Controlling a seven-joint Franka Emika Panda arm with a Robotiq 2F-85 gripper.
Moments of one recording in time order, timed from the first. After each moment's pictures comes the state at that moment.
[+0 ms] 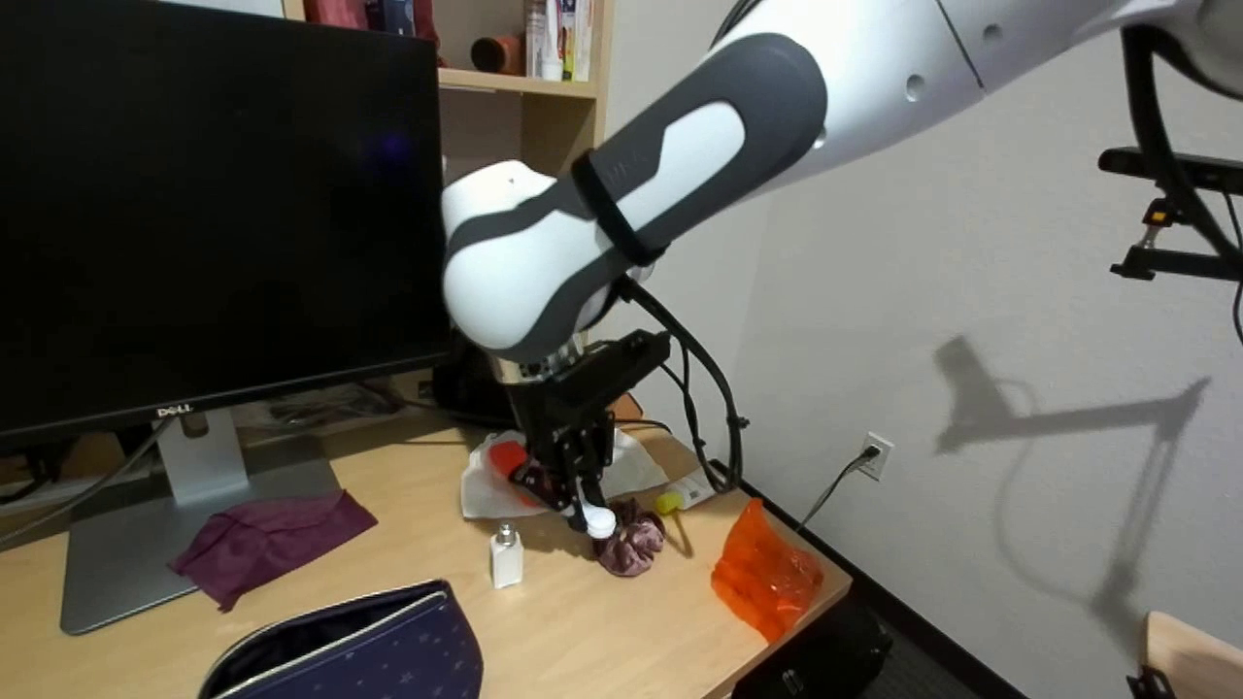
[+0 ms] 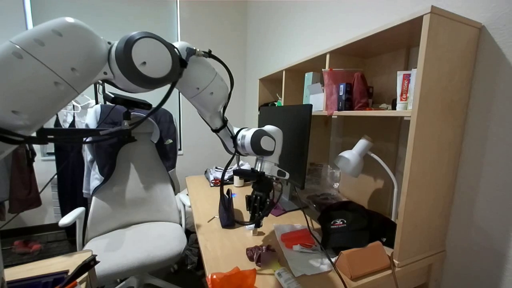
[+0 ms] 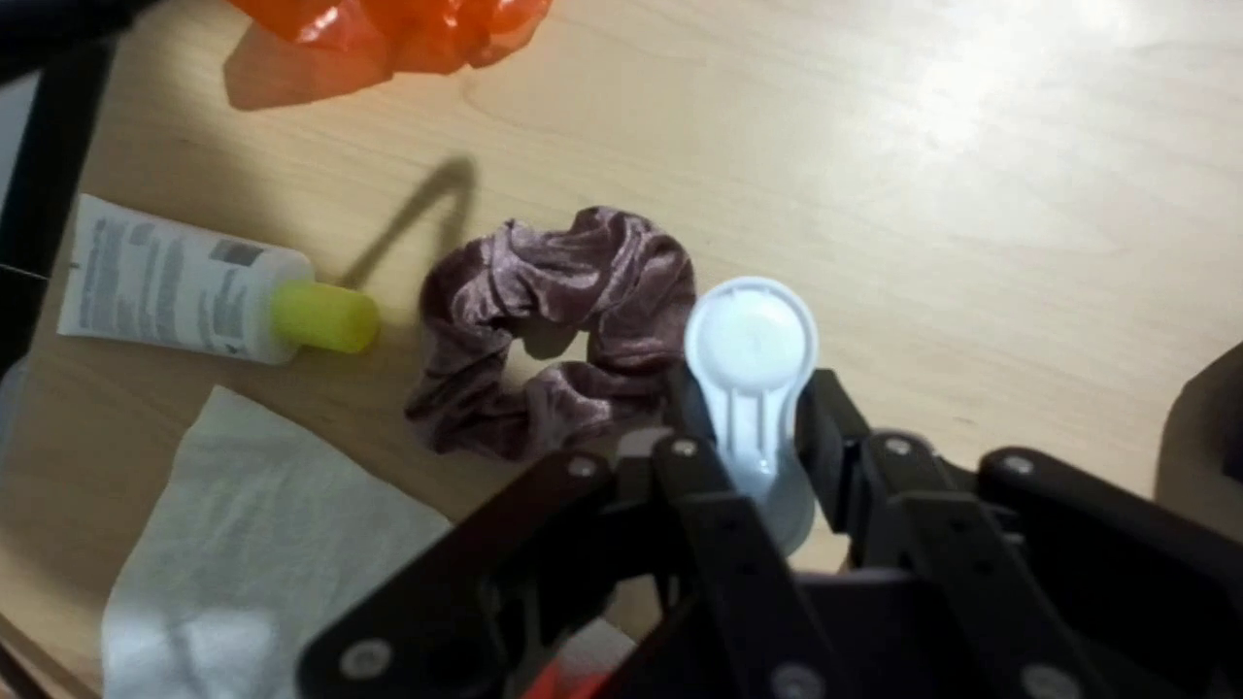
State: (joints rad) arm 0.17 0.74 0.00 -1.55 -0.11 1.96 0.15
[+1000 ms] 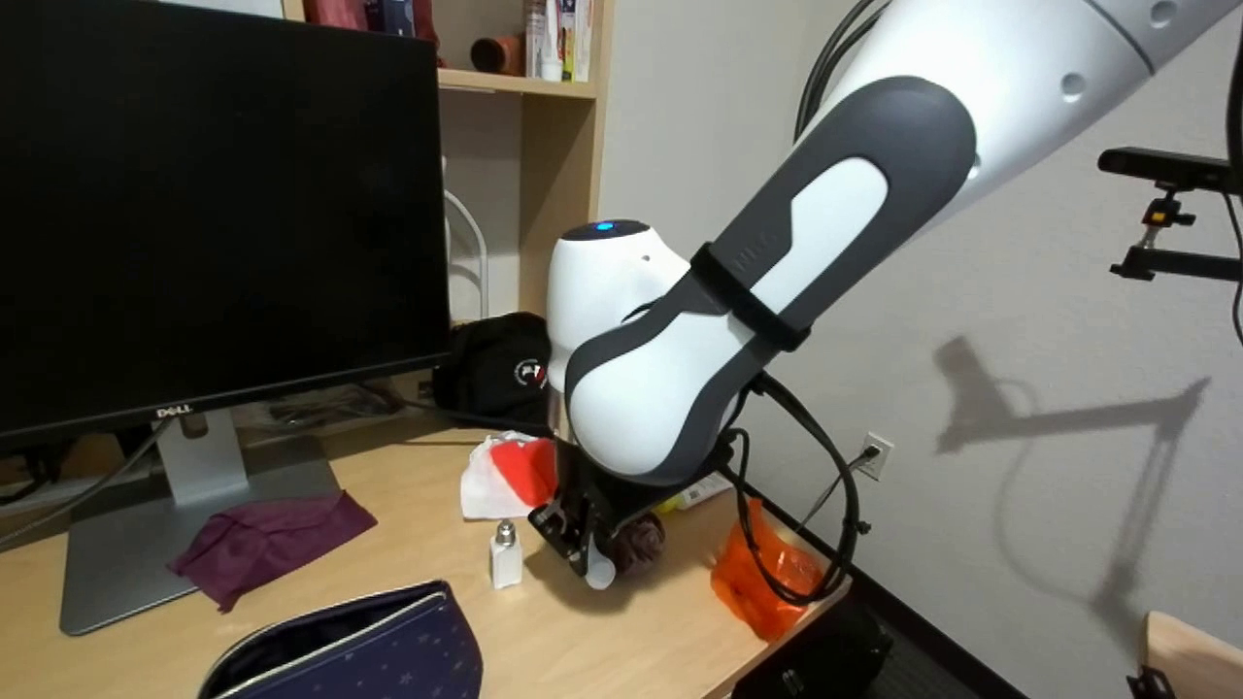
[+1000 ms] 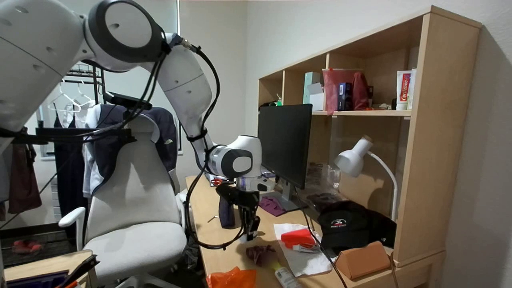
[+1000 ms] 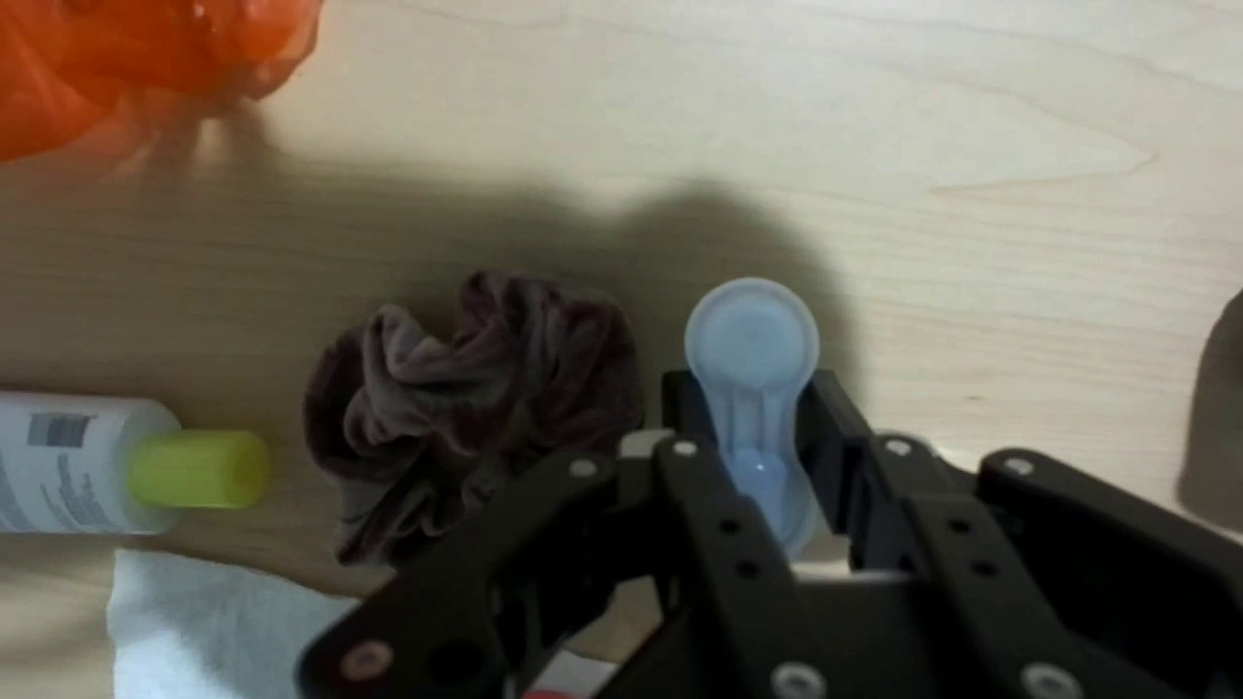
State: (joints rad) arm 0.19 0.57 -0.02 -2.01 -0.06 2.58 0.35
